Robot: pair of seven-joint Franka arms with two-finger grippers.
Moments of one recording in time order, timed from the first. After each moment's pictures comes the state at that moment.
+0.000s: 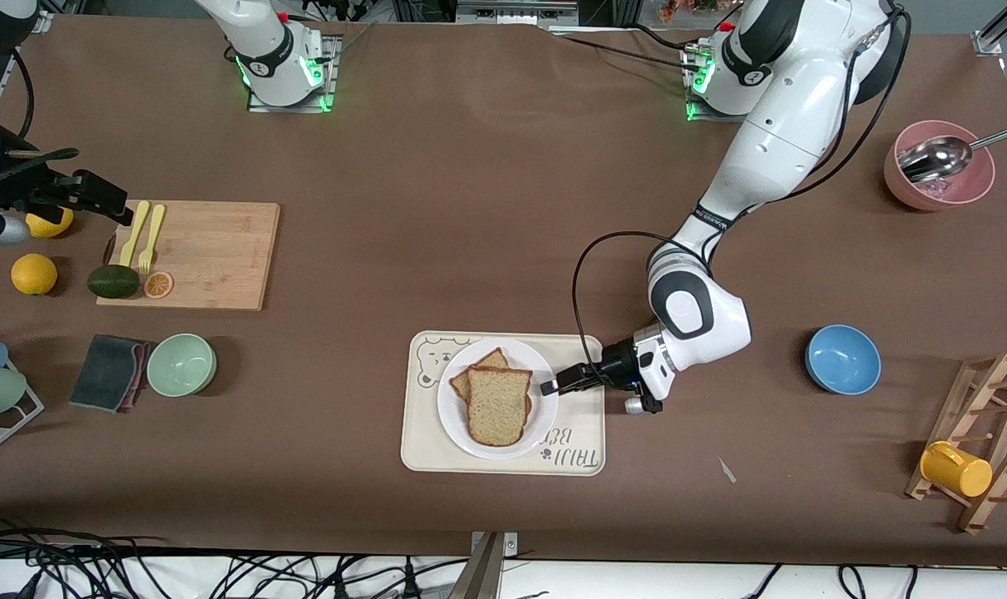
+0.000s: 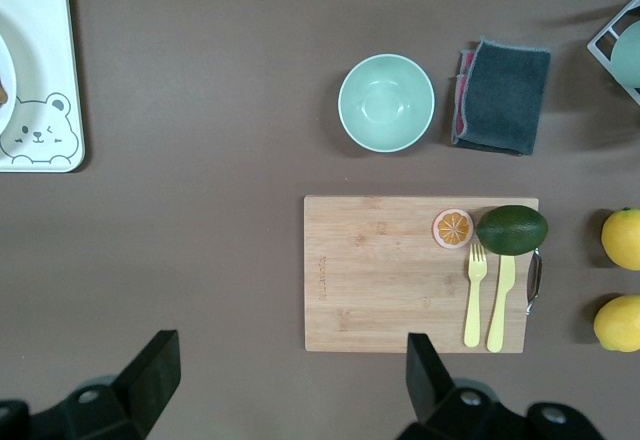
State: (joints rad) left arm -0.19 0.97 -0.26 -1.40 -1.47 2.51 0.68; right arm -0.06 0.04 0.06 -1.61 0.01 1.62 0.03
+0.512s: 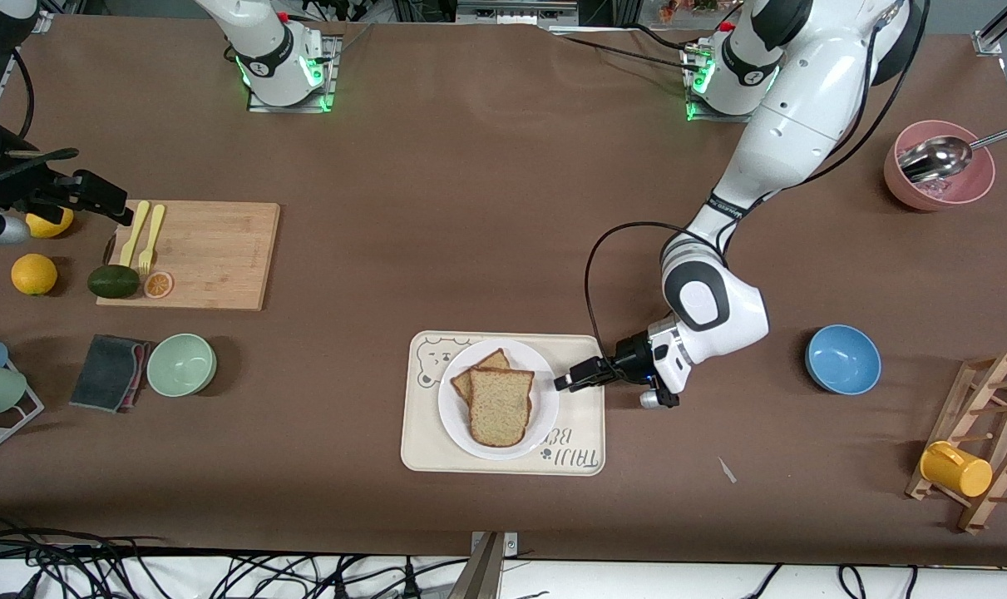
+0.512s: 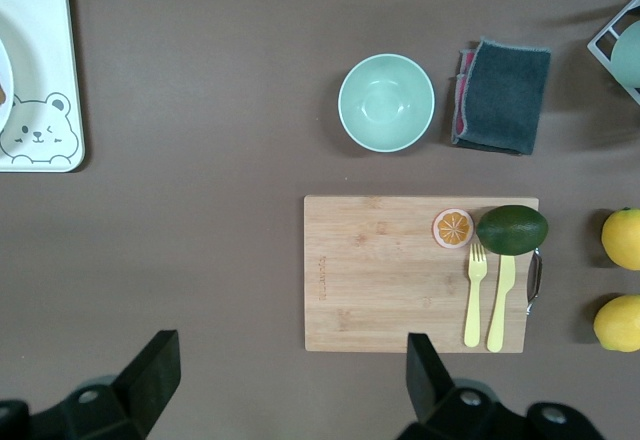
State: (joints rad) left arm -0.17 0.86 -0.24 -1.53 -1.46 2.52 0.68; right arm -0.06 0.04 0.06 -1.61 0.01 1.62 0.03
